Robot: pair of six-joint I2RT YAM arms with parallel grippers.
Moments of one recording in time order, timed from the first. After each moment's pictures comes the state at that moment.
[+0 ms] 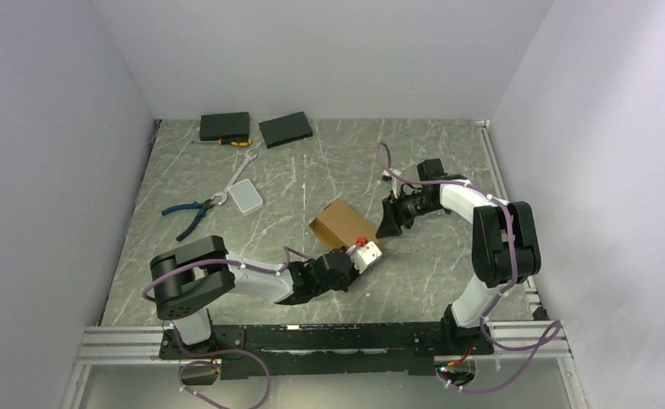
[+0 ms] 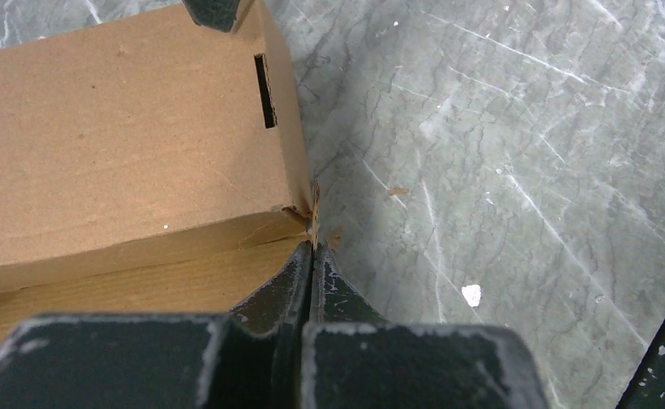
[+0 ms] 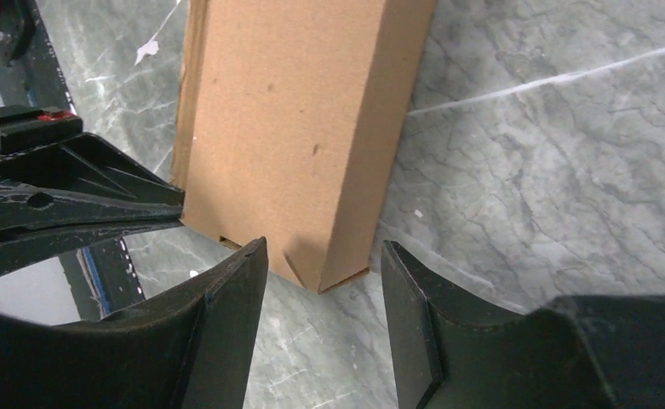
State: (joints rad) left arm -1.22 1.71 0.72 0.47 -0.25 -0.05; right arm 0.13 1.71 1.02 -0.63 -0.90 -0.55
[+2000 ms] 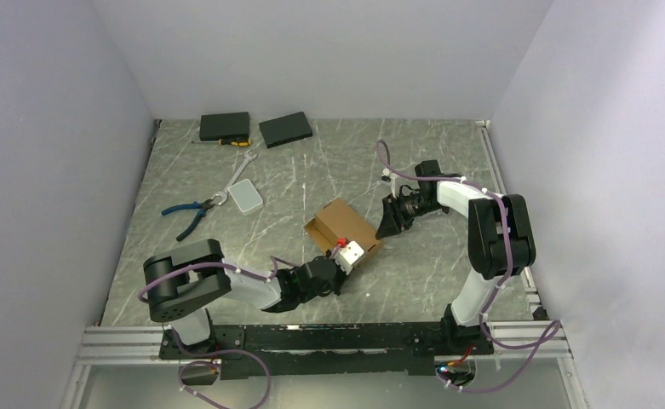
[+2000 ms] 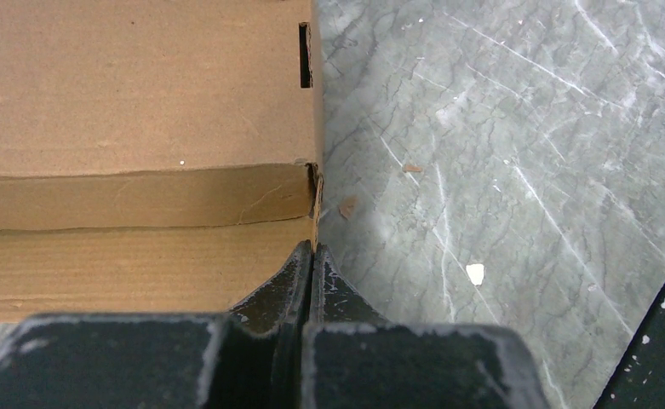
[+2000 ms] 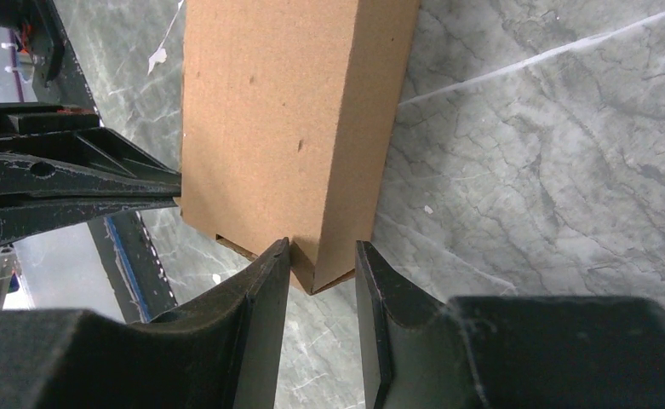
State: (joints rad) left arm -1.22 1.66 0.56 0.67 -0.29 -0.17; right arm 0.13 1.77 1.04 -0.64 -0.89 -0.47
